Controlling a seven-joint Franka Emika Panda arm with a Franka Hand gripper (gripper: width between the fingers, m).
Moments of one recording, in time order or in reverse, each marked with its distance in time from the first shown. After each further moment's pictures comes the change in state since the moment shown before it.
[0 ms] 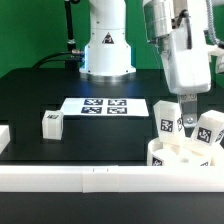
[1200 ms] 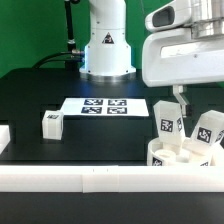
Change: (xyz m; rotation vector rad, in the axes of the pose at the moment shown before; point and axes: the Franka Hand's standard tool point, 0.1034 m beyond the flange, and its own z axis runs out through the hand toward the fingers) arm -0.037 0.002 -0.006 -0.052 0.032 -1.279
